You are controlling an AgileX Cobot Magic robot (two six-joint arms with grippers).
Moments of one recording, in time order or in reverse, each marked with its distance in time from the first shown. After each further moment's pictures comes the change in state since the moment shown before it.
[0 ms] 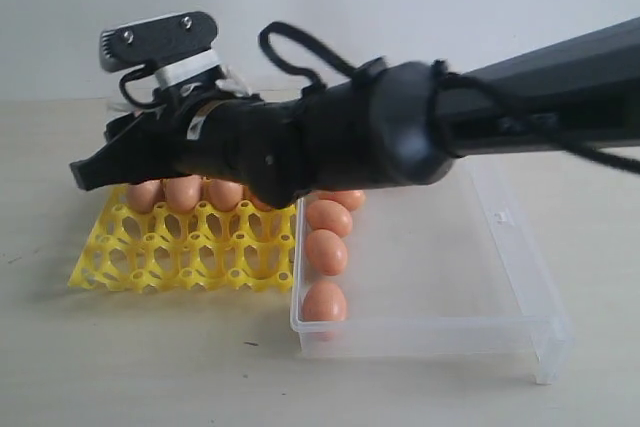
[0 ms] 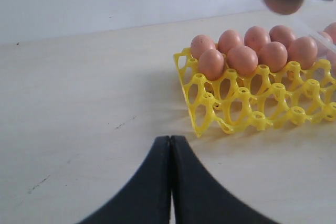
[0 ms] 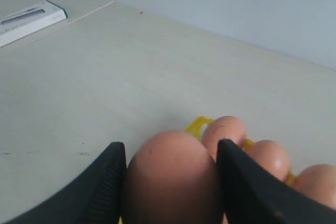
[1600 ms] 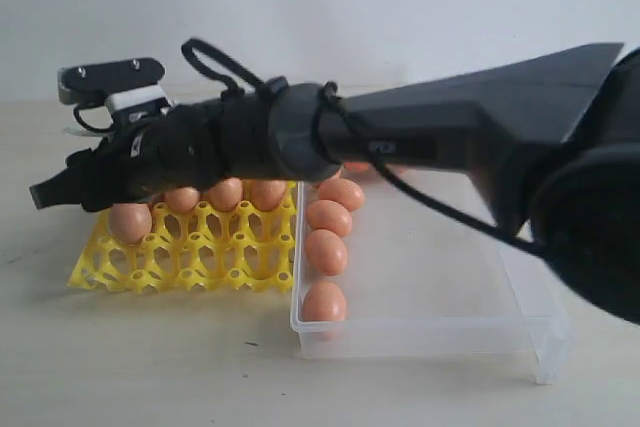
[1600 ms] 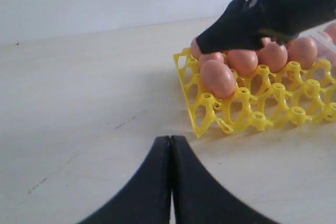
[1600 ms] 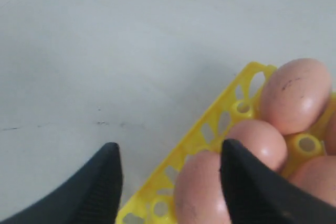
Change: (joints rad) left arm 0.000 0.000 0.000 0.000 0.000 0.000; right arm 0.012 0.245 -0.365 -0.008 0.333 0.129
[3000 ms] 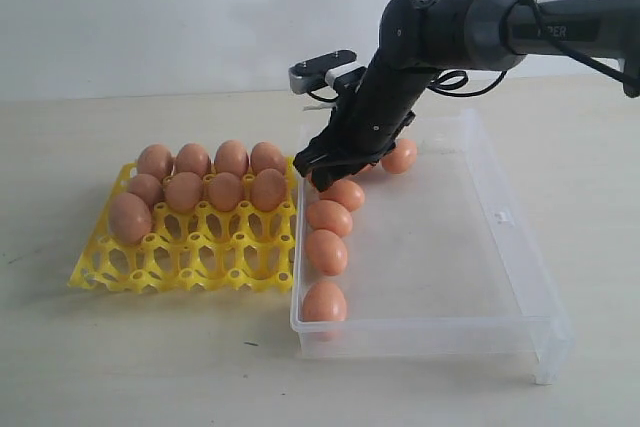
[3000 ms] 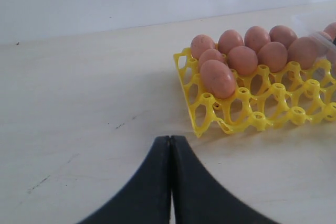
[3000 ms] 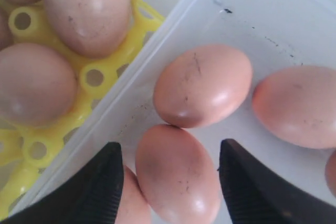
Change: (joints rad) left arm 0.000 0.000 0.000 0.000 0.000 0.000; right arm -0.445 -0.031 0.001 -0.005 0.628 -0.377
